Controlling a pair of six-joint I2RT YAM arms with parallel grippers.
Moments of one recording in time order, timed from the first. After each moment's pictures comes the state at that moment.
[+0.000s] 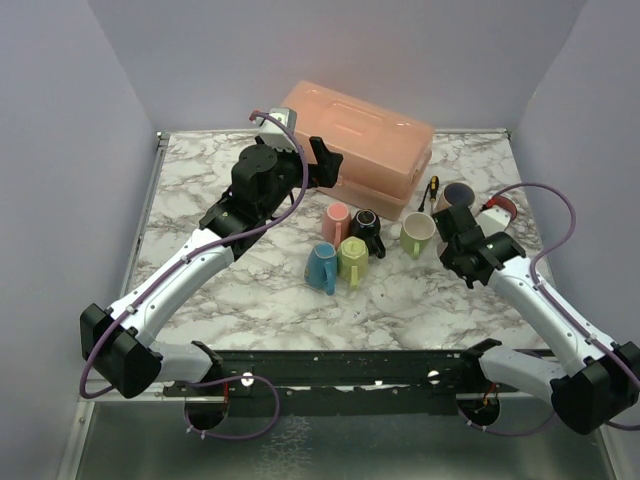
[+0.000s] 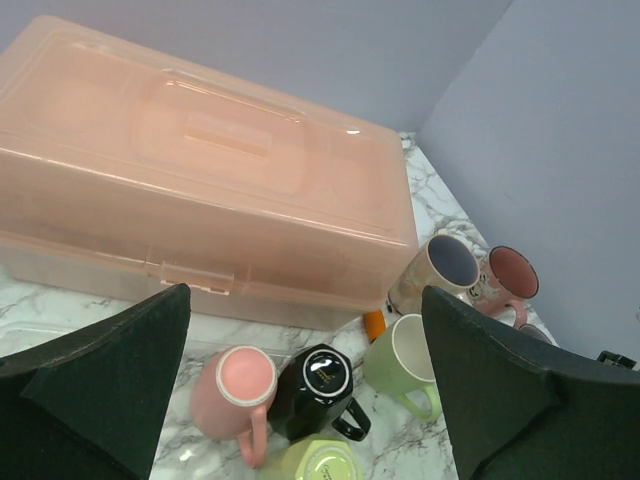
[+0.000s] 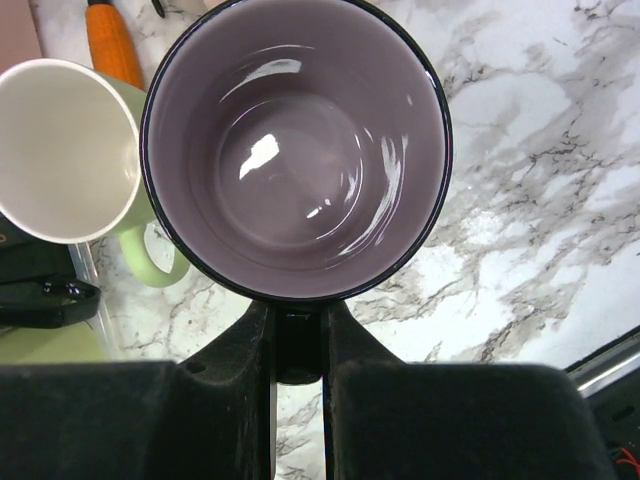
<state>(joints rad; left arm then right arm) -0.64 1.30 1.25 0.01 -0.13 -0.38 0.44 1.07 0.92 -0.96 0.59 0.97</state>
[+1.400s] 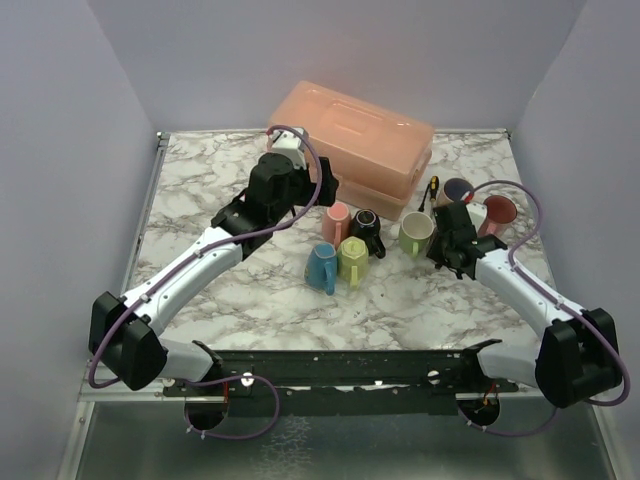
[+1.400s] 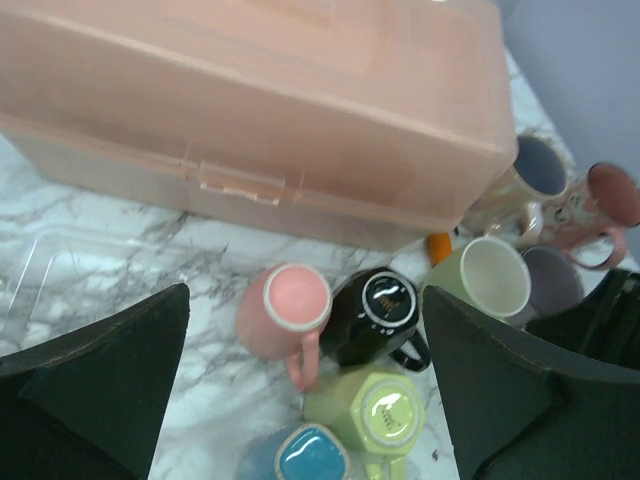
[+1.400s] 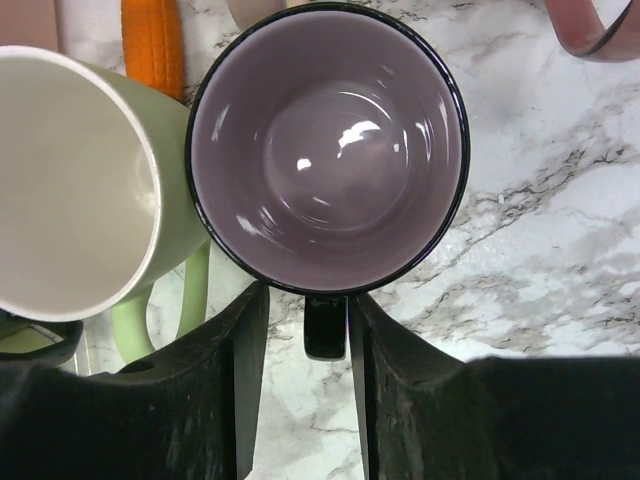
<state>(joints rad) -0.64 1.35 1.22 -0.10 -0.15 -0.35 0.31 1.23 0.76 -0.51 0.40 0.65</state>
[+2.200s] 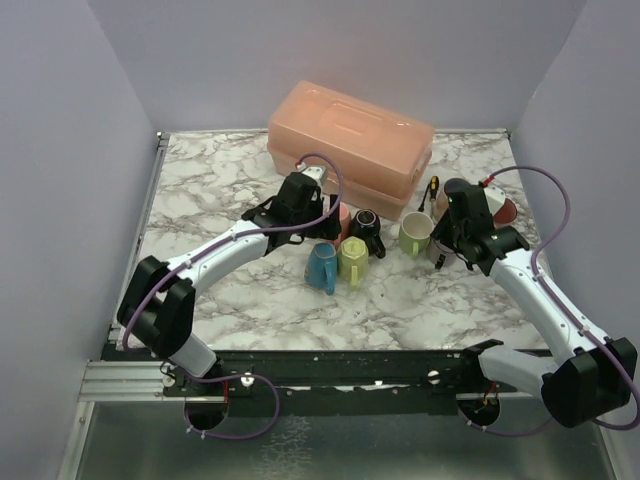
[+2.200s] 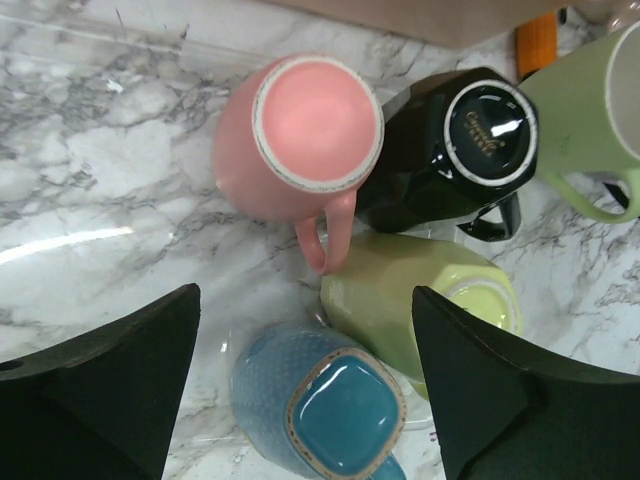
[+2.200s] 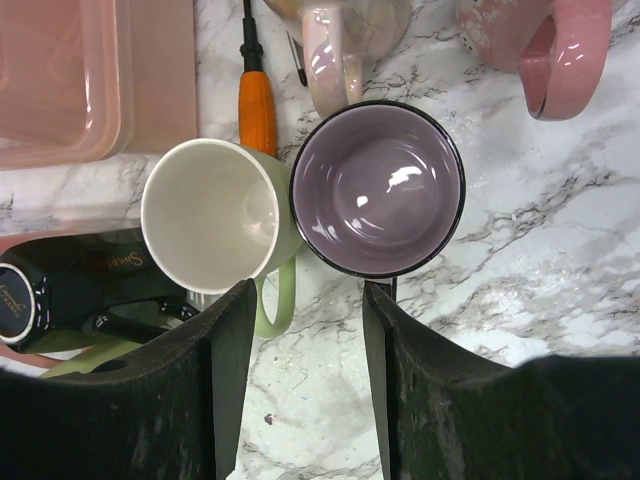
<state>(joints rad) -0.64 1.53 1.12 -0.25 0.00 -0.40 0.31 1.12 0.93 -0.64 0.41 0.73</state>
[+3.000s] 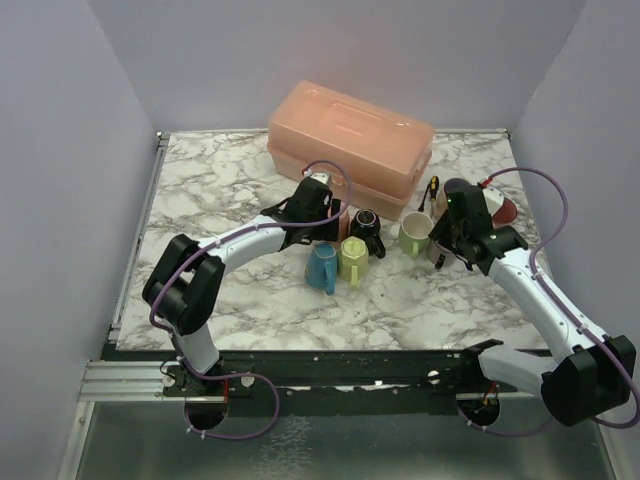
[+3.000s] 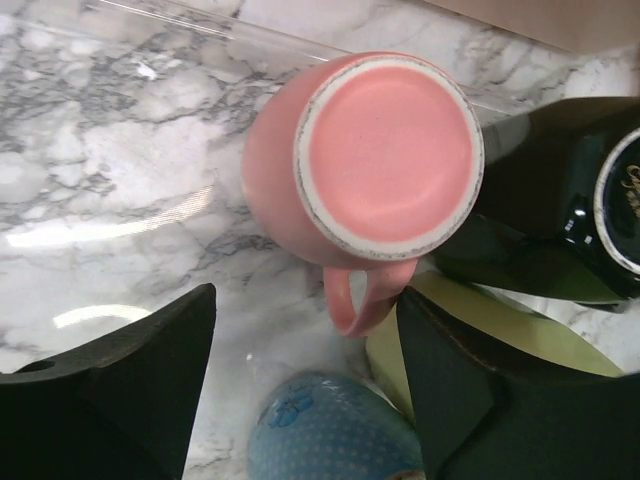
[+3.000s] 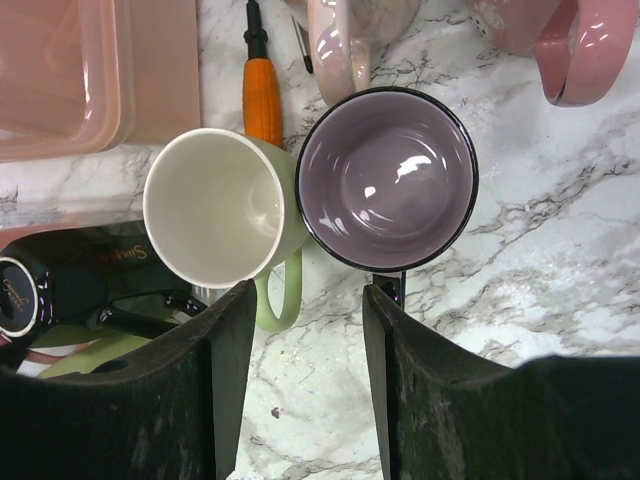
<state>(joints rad) -0.64 1.72 1.15 -0.21 -0.07 -0.42 0.31 1.12 0.93 -0.64 0.38 0.76</state>
